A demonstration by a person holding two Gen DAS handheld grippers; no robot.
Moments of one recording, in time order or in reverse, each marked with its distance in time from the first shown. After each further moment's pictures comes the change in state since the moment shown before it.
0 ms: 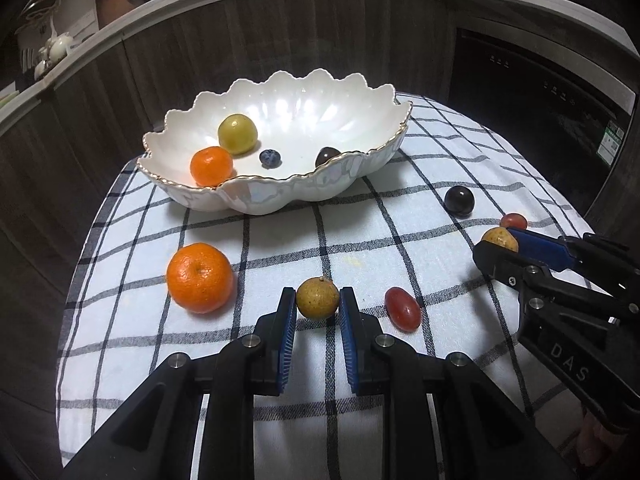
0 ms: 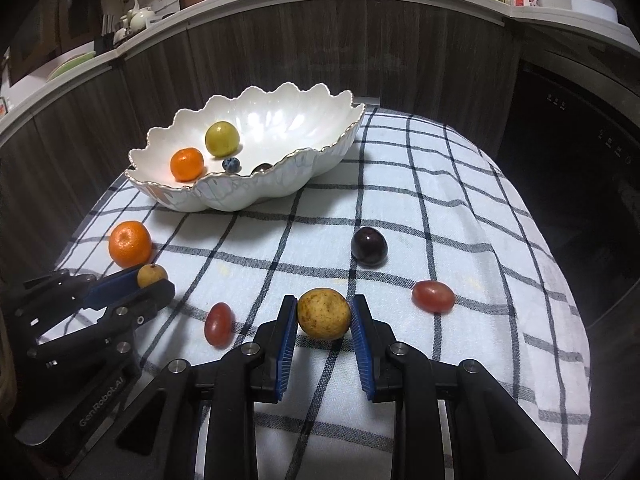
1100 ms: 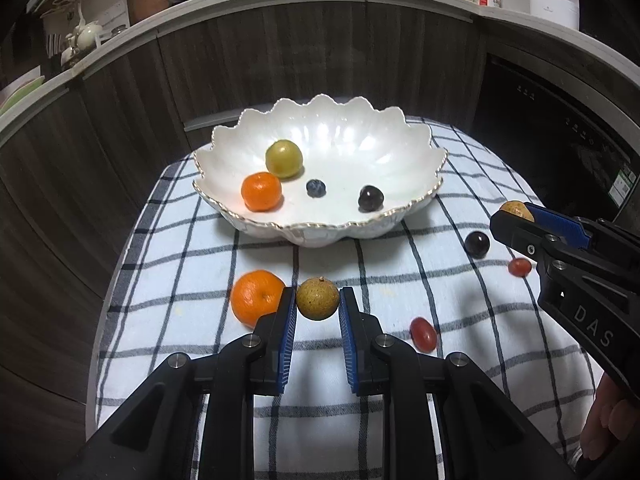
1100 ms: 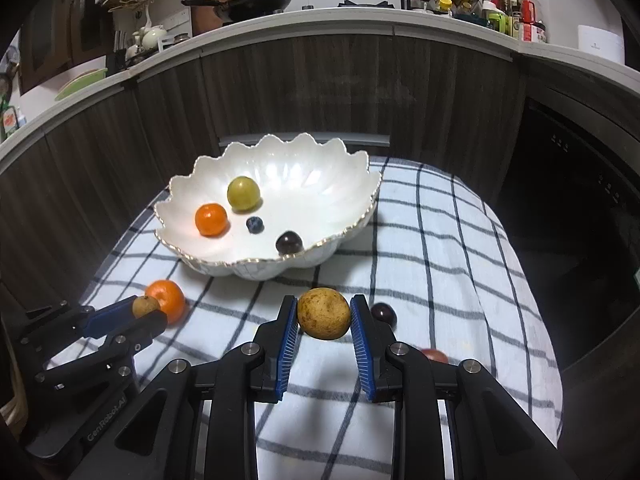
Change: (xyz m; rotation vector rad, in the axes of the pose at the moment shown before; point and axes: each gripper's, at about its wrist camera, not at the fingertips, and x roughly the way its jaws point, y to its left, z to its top) left arm -0.035 0.029 0.030 -0.075 -0.010 0.056; right arm -0.031 0.017 0.049 -0.023 -0.078 0.016
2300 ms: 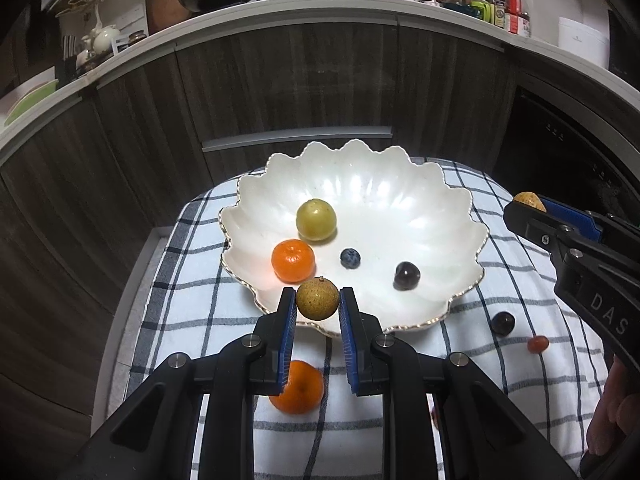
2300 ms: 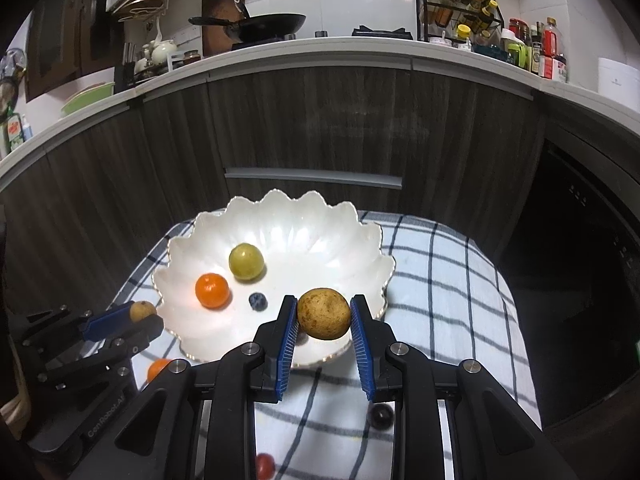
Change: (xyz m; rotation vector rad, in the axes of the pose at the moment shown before) left arm 0.014 0.026 0.066 -0.054 -0.040 0.044; right arm 0.020 0.005 0.076 -0.041 -0.072 0.022
